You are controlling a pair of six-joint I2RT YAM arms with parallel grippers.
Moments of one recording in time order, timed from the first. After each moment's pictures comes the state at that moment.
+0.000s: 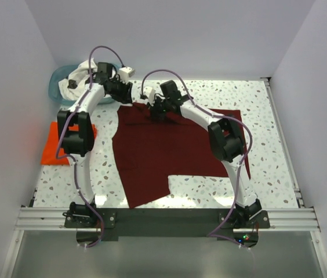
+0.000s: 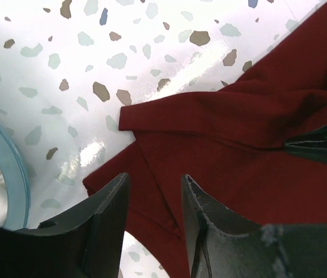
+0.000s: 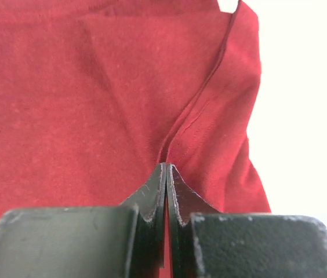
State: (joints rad) left arm -0.08 2.21 1.92 -0.62 0.48 0.32; right arm 0.57 2.36 1.95 -0.35 -0.44 -0.49
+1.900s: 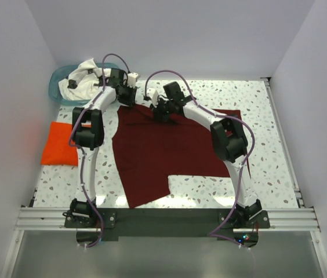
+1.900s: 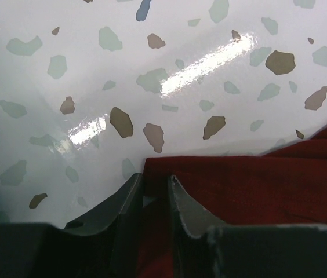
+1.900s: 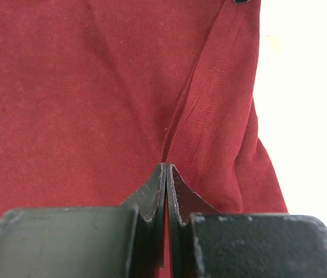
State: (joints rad) left arm -0.14 2.47 2.09 -0.57 0.28 0.21; right arm 0.55 2.31 1.87 -0.35 -0.46 -0.48
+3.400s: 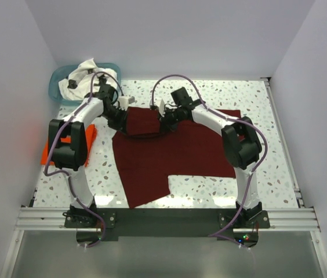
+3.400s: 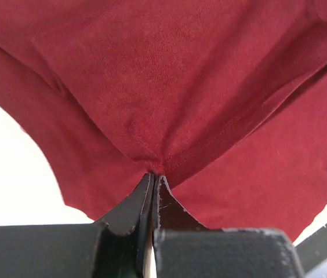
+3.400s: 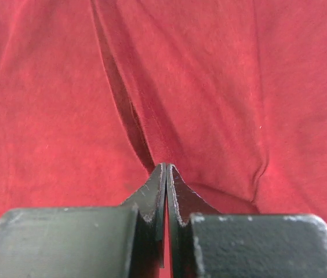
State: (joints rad) left arm -0.13 1.95 1.49 -0.83 0.42 0.23; right arm 0.54 2.11 1.63 -0.46 -0.62 -0.53
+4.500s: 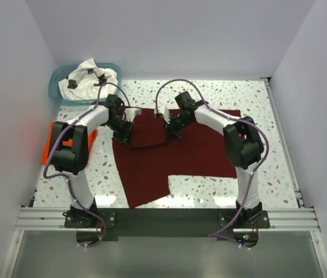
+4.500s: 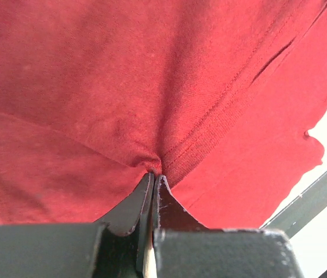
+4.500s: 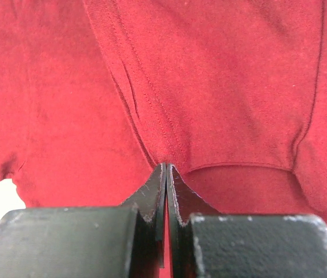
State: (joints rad) left arm -0.19 1.90 1.34 -0.85 0.49 0.22; right arm 0.51 2.10 1.59 -0.64 -0.68 -0.67
